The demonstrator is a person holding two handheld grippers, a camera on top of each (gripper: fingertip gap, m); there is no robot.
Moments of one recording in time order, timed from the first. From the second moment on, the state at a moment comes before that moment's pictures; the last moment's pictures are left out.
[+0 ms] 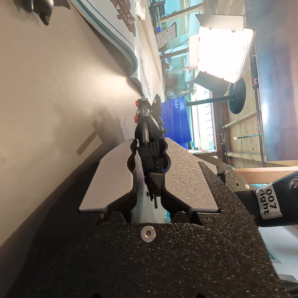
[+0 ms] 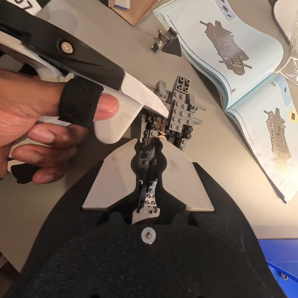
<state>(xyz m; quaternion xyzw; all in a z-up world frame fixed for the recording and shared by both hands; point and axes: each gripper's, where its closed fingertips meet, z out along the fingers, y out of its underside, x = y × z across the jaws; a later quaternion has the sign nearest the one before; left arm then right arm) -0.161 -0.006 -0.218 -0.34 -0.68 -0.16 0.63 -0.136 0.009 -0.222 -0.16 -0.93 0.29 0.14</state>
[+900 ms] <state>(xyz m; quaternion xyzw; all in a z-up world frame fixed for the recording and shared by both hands) -0.157 -0.007 -0.142 -0.41 -0.50 -0.33 0.69 -0.157 0.032 -0.164 -0.22 -0.85 0.43 -0.18</state>
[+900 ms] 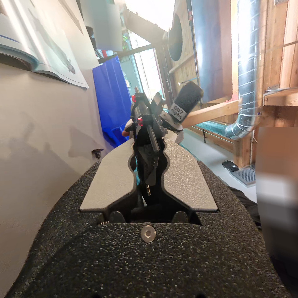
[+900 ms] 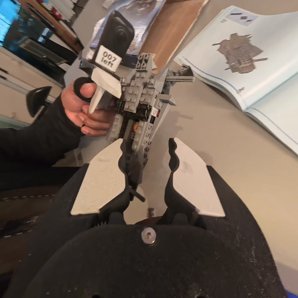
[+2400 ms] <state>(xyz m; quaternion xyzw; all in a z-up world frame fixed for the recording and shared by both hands) -0.137 0.053 -0.187 -0.46 -0.55 -0.29 0.64 -0.132 0.045 -0.202 -0.51 -0.65 0.47 -0.31</state>
